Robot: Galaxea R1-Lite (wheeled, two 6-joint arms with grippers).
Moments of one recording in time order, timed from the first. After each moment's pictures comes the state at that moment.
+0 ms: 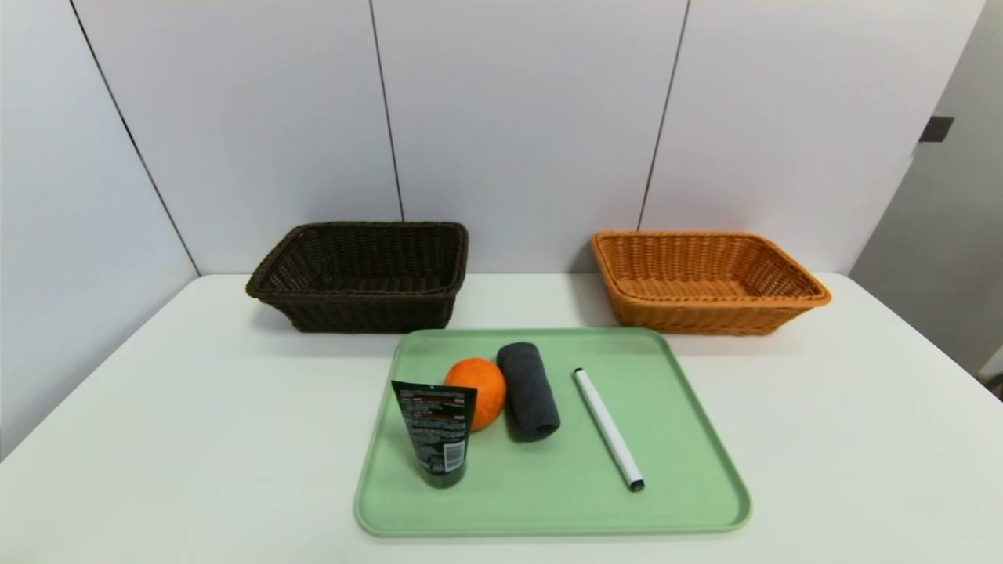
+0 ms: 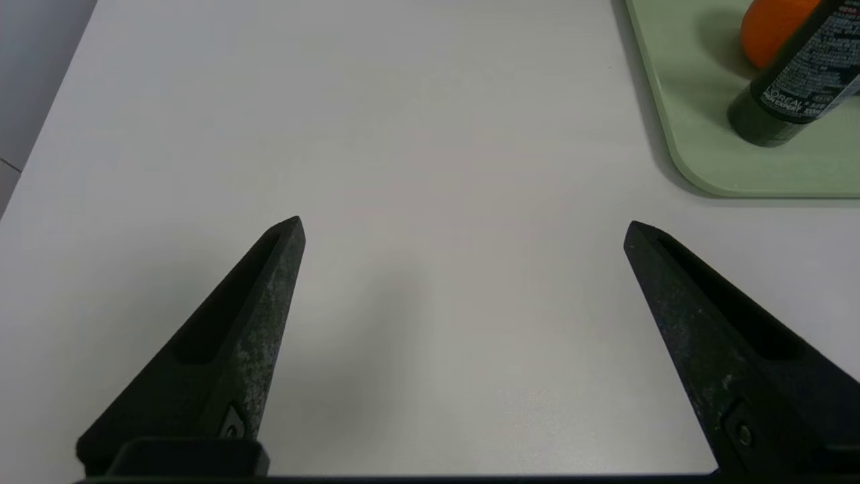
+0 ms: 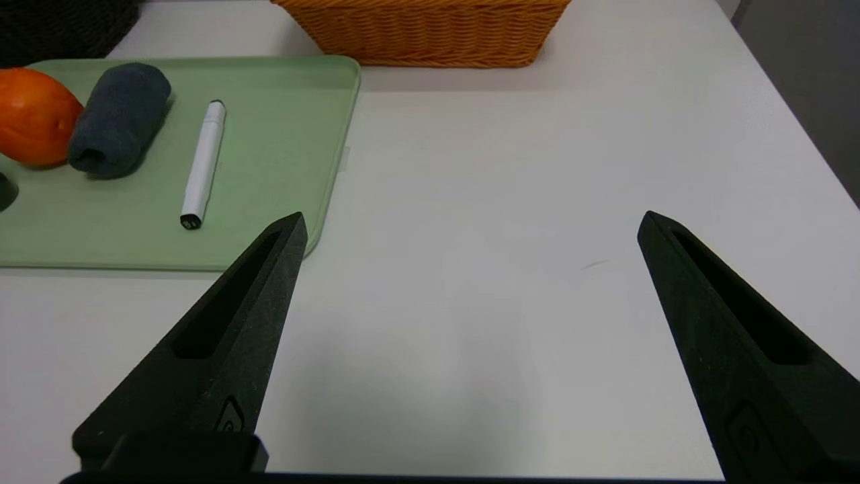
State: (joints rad) left arm 0.01 0.44 -0.52 0.45 -0.05 -0.07; right arm 0.02 0.38 -0.38 0.20 0.04 0.02
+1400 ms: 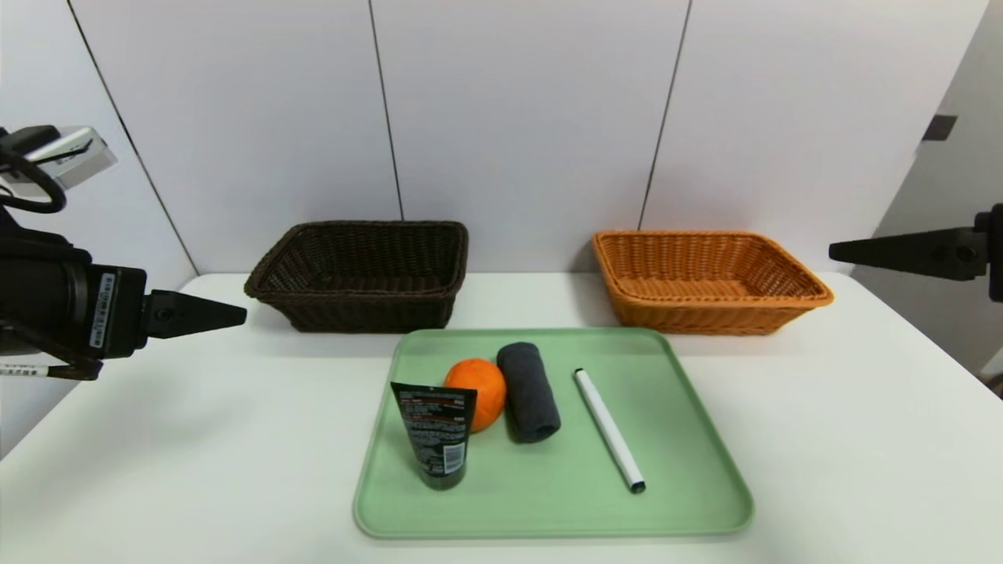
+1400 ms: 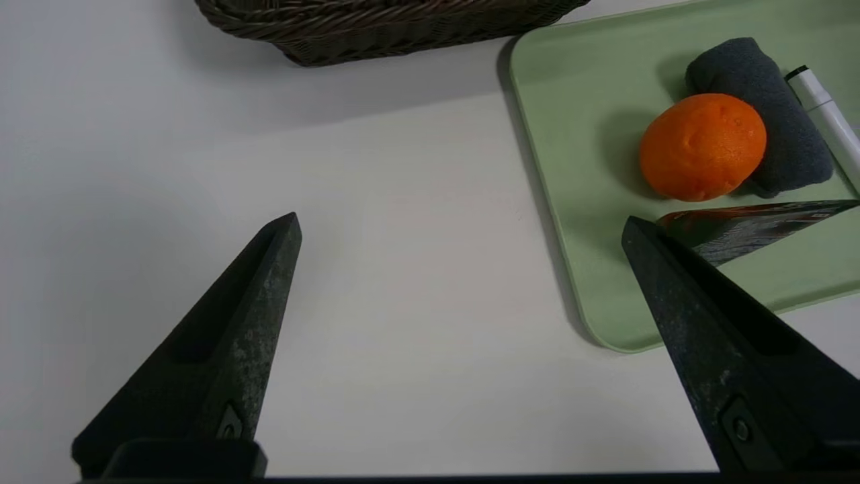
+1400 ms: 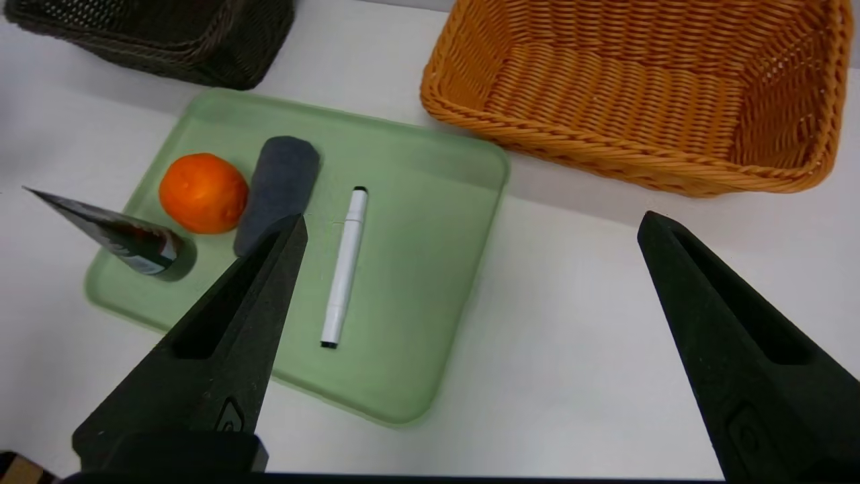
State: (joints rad) left arm -0.15 1.26 -1.19 0.51 -0.11 -0.01; right arm 0.13 1.24 -1.20 0.40 0.26 0.01
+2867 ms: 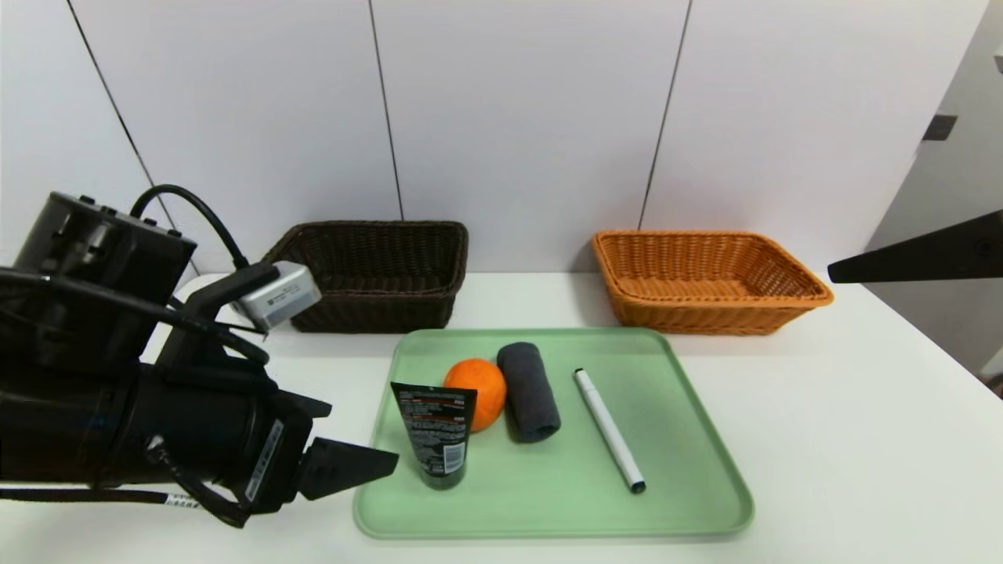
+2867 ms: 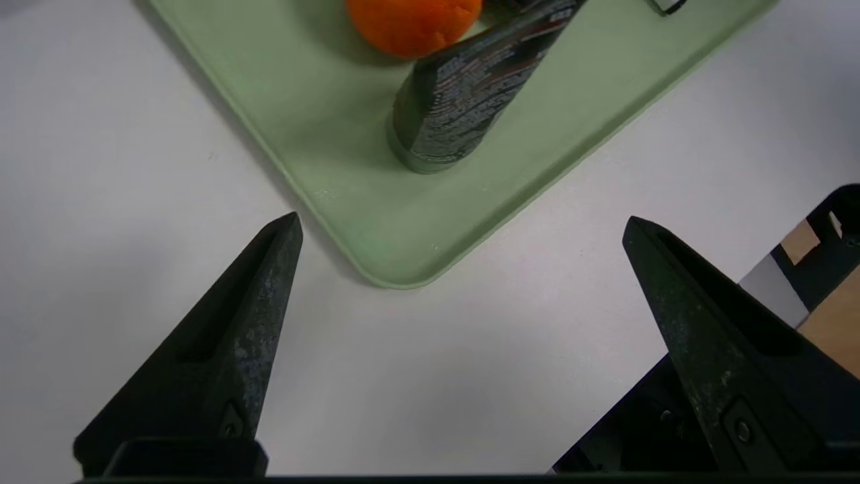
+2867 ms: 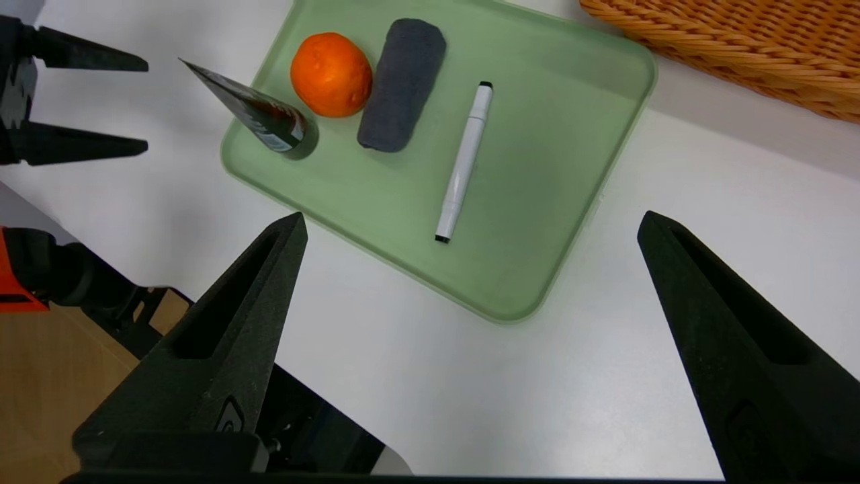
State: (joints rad) left arm -0.54 1.33 -0.91 0.28 -0.26 -0.08; right arm 0.25 1.35 -1.57 0.89 0.36 0.01
